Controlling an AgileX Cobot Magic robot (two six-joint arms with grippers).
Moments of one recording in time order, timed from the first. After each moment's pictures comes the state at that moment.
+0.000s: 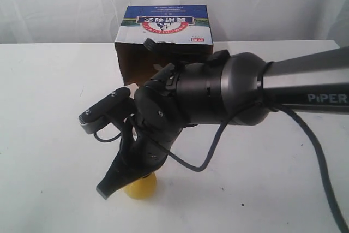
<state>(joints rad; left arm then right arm) -0.02 0.00 0.02 -0.13 0.39 0.21 0.93 1.86 -1.23 -0.02 0.63 0.02</state>
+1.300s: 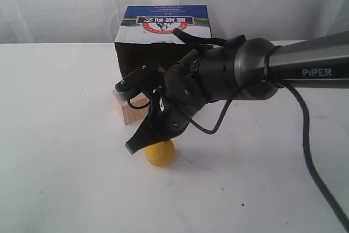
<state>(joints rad) -0.02 0.00 0.02 -0.13 0.39 0.21 0.78 1.92 -1.25 -0.14 0.52 0.09</state>
